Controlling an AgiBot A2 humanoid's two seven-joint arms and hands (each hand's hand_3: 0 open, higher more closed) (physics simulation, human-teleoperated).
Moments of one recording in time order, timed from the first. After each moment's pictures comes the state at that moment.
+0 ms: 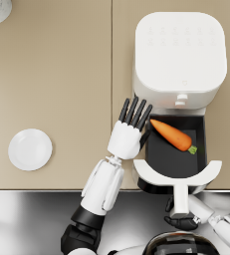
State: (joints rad) left arm 0.60 1.43 0.43 -1.48 2.51 0.03 -0.02; right arm 0.12 -0.73 0.79 1.92 1.42 0.05 0.02
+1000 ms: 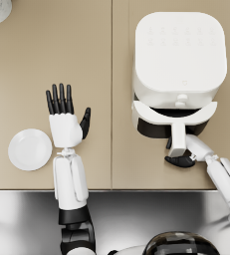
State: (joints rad) left arm 0.62 1.41 -0.08 -1.42 2.51 0.00 0.00; right arm 0.75 -1.08 0.87 1.17 1.43 0.28 0.01
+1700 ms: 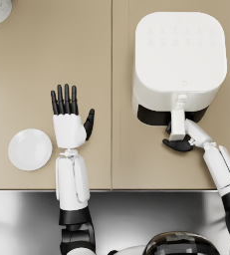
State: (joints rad) left arm 0.61 1.41 -0.05 -1.44 2.51 0.00 0.00; right arm 0.84 -1.24 0.78 0.90 1.43 0.31 0.03
